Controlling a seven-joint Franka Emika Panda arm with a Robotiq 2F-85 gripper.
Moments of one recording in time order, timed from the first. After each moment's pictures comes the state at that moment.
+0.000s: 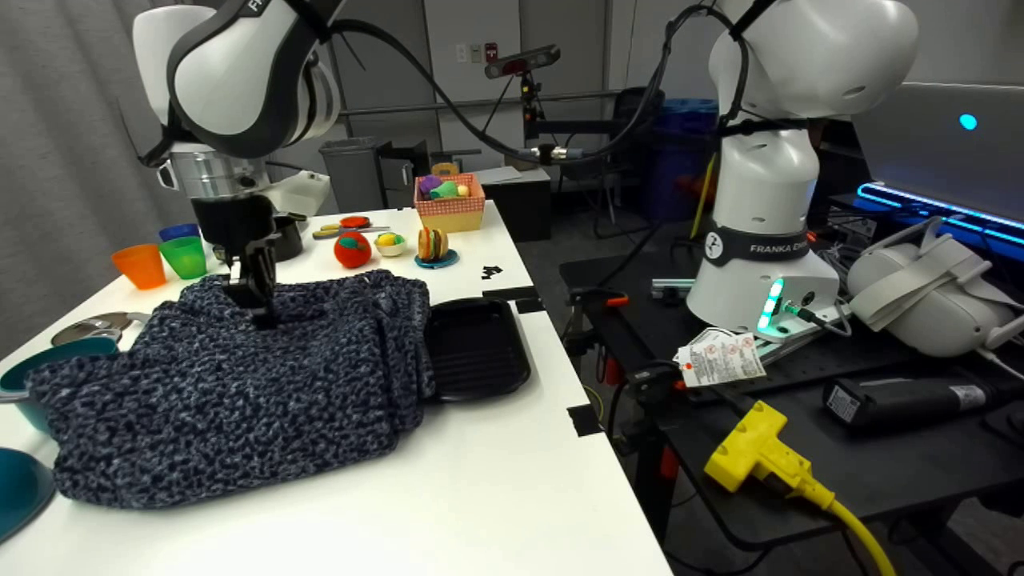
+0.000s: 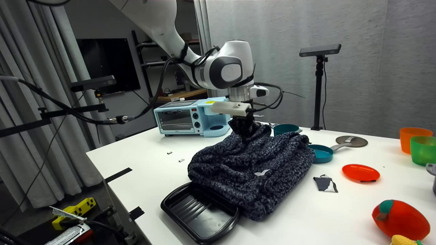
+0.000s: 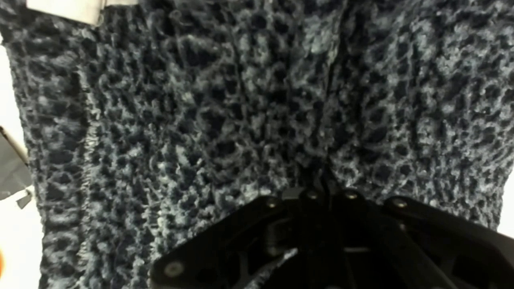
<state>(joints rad) -0.13 0.58 0.03 -1.80 0.05 2.43 -0.22</state>
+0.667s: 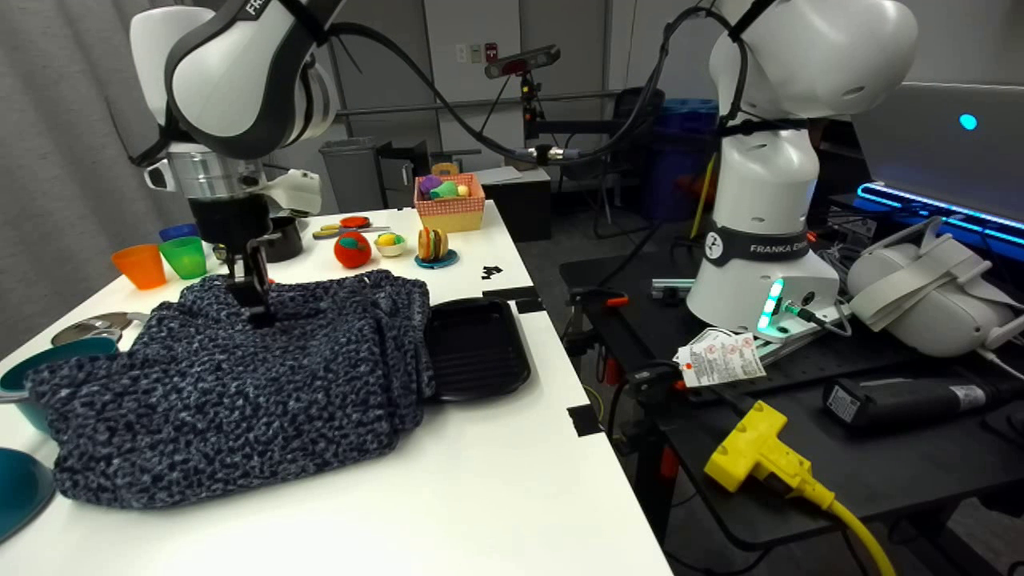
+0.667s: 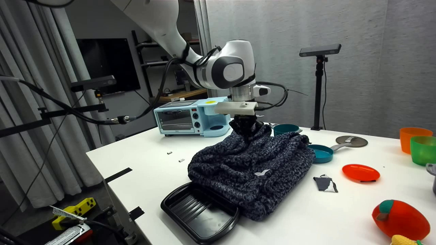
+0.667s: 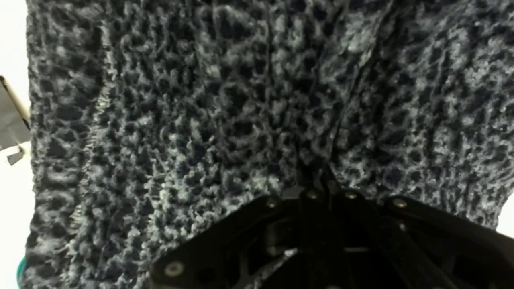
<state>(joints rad) -0.13 0.59 0.04 -1.78 0.04 2.43 -0.37</state>
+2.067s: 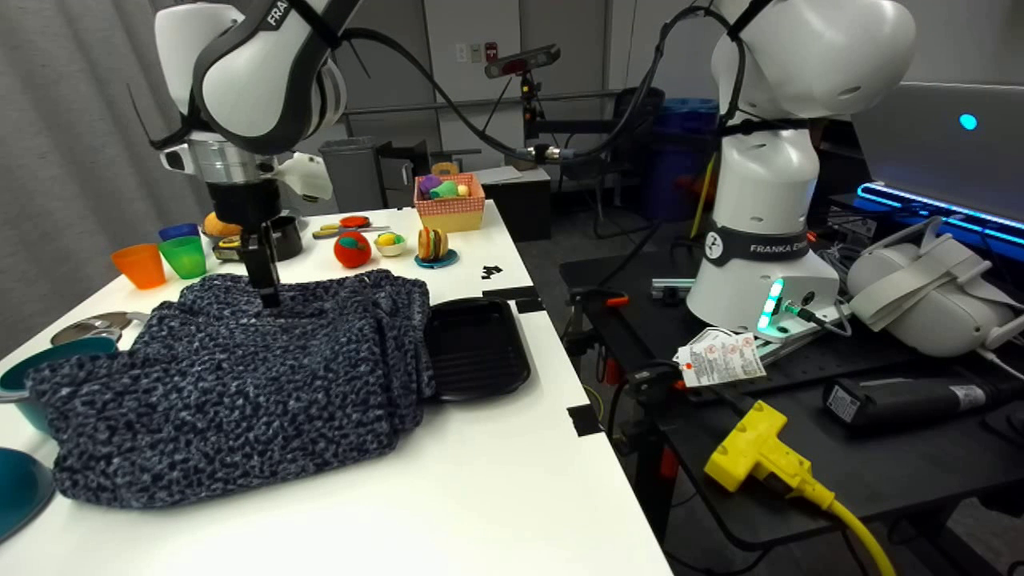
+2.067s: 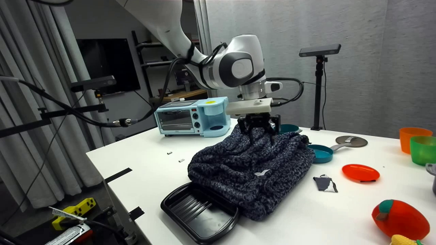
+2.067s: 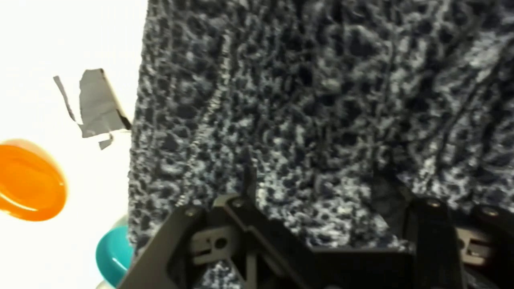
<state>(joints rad) -0.16 0.58 -0.01 -1.78 -0.04 2.48 -0.42</state>
